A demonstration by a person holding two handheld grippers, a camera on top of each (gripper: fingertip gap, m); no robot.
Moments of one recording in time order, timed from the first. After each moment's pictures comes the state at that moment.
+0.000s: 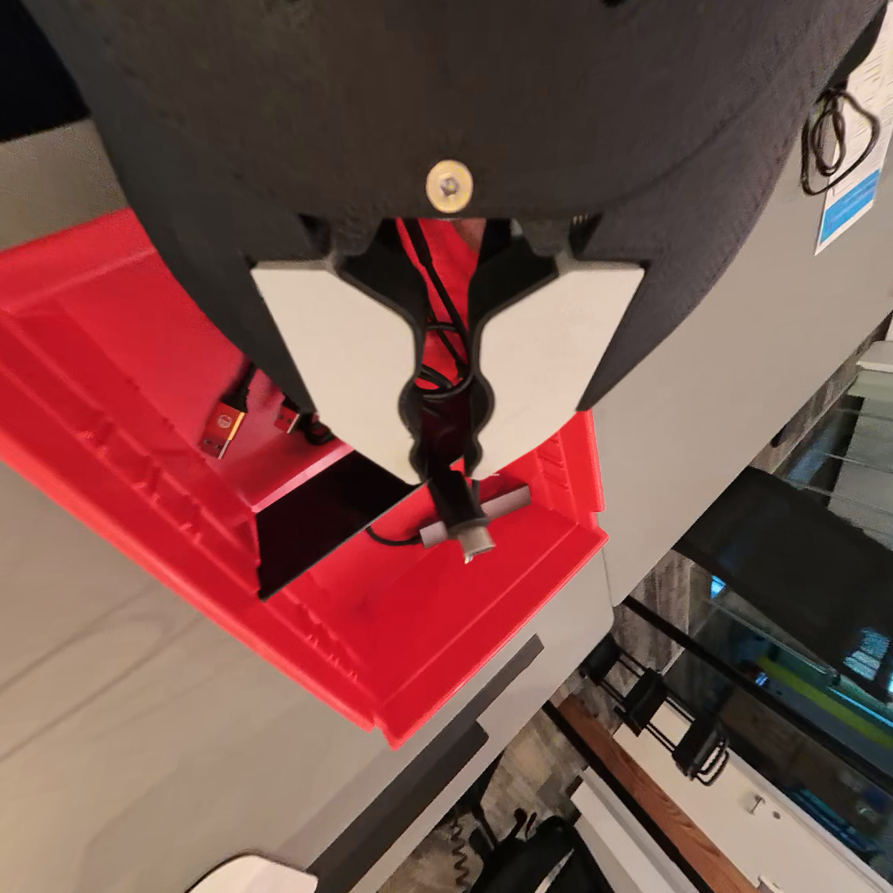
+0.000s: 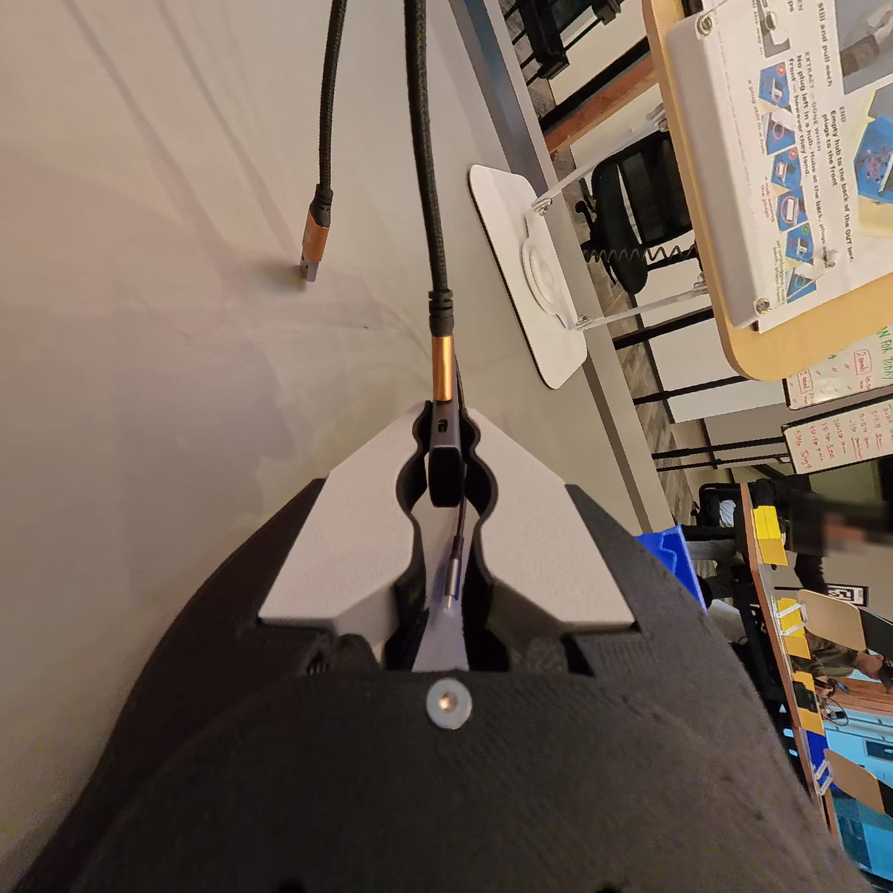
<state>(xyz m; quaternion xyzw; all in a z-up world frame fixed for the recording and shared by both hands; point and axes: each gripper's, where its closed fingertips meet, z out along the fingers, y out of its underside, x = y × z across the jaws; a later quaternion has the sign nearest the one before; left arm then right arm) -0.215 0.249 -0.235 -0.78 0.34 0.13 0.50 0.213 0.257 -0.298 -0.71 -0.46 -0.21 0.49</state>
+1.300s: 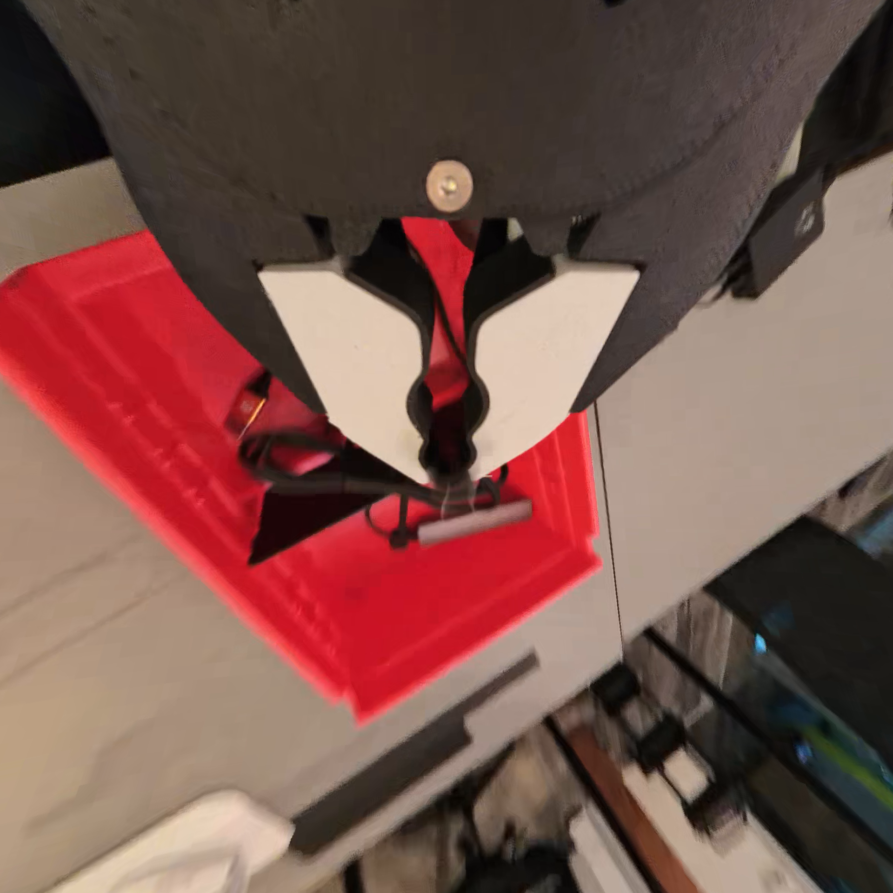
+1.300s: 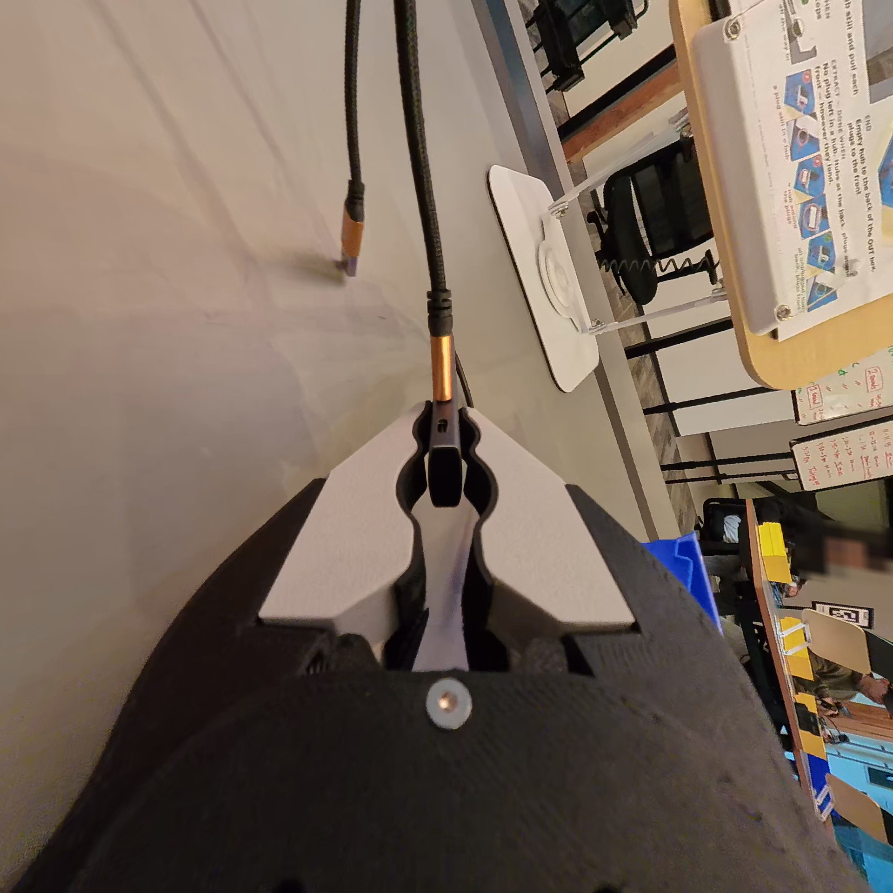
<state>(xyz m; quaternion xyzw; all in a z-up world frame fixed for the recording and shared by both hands) -0.227 0.246 -0.220 -0.81 0.28 0.07 0.50 0.212 0.254 -0.308 -0.70 -0.48 -0.20 0.49</state>
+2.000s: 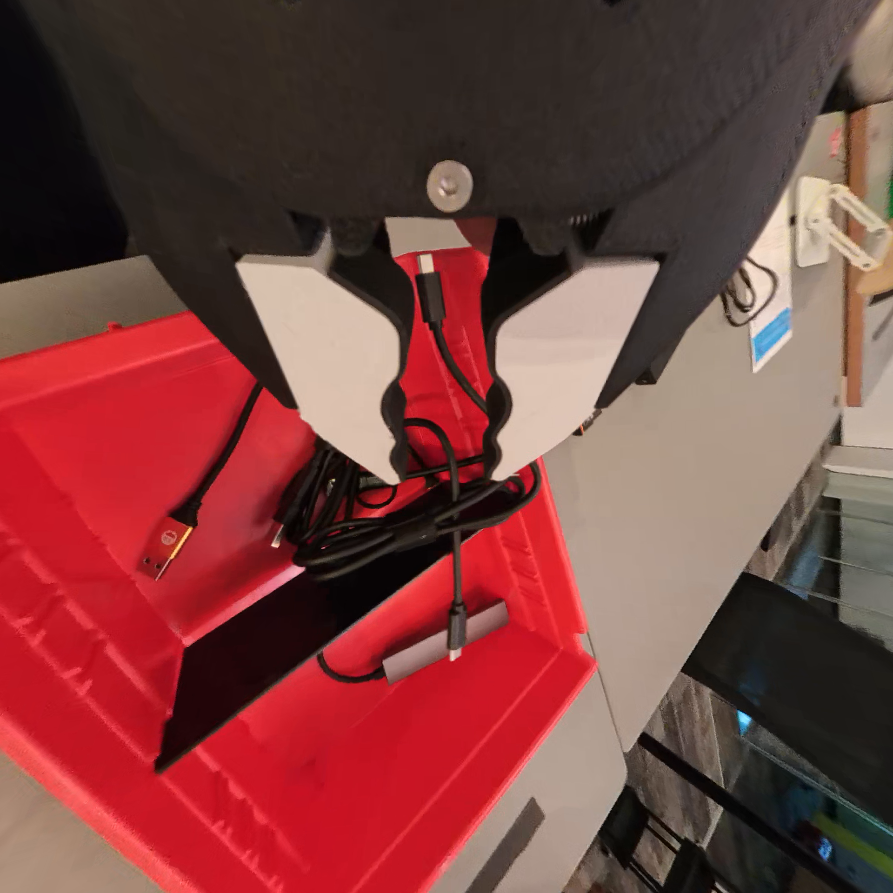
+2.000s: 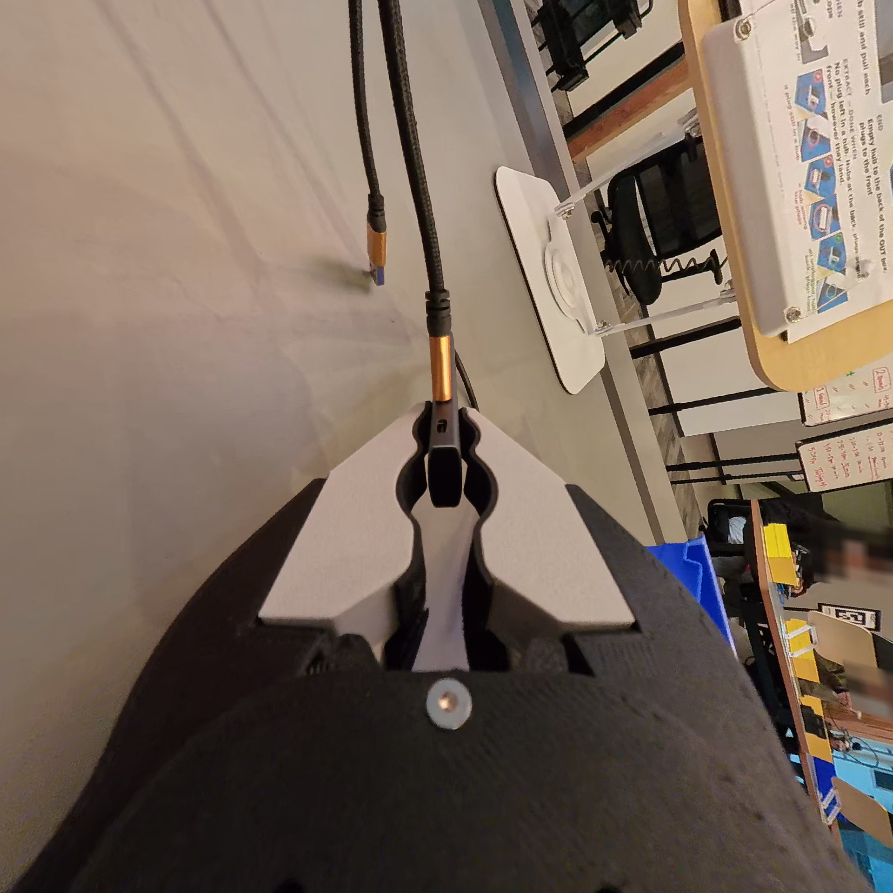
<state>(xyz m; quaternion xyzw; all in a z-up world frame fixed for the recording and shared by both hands) -0.259 0.228 -0.242 -0.84 0.33 0.19 0.39 0.209 0.253 -0.311 -0.70 -0.48 -0.20 0.48</state>
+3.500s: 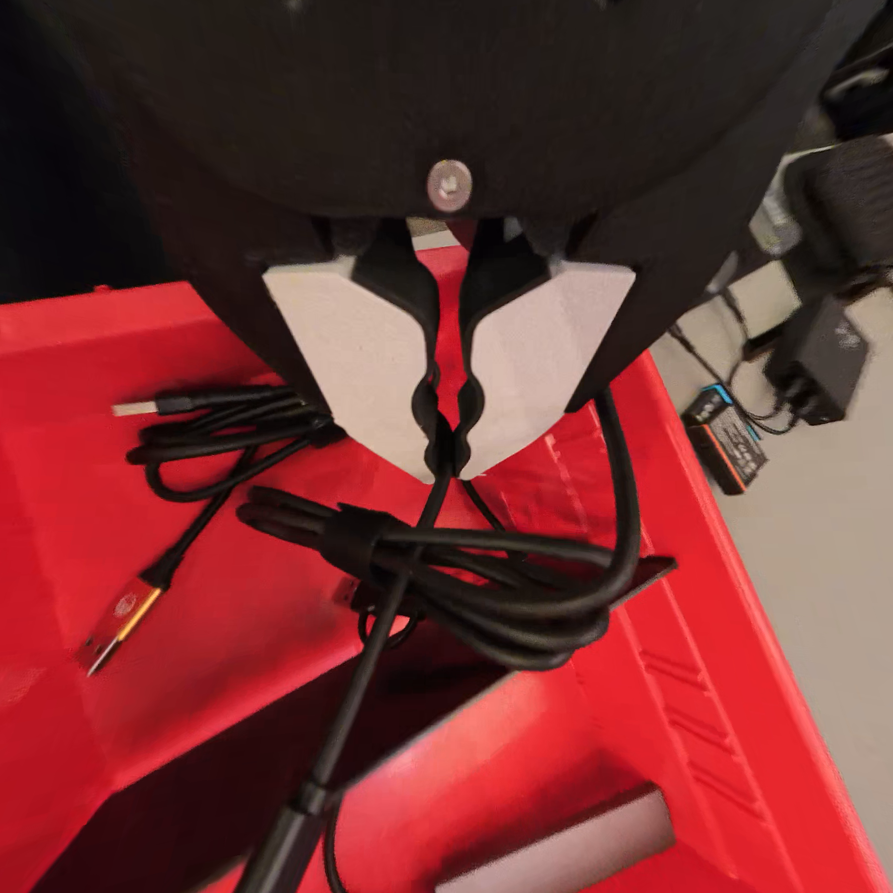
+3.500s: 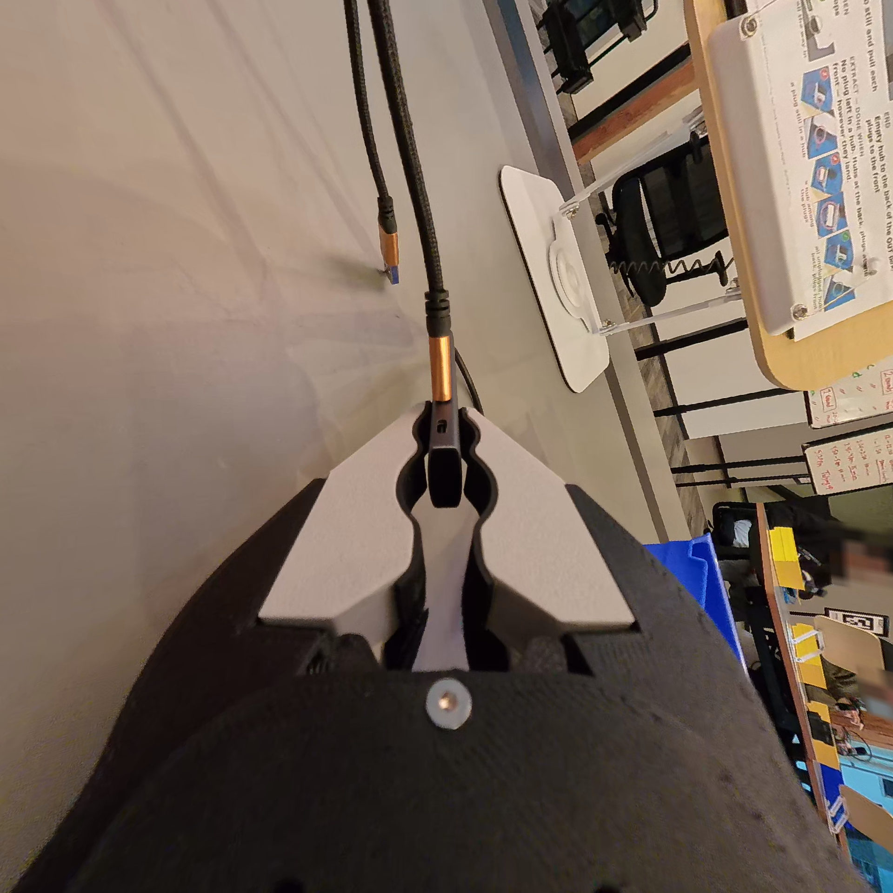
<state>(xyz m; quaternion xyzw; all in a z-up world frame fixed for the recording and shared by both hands) -0.277 0.230 -0.320 -0.92 0.31 0.10 0.23 0.211 0.250 -0.312 -0.70 -0.48 -0.20 0.48</state>
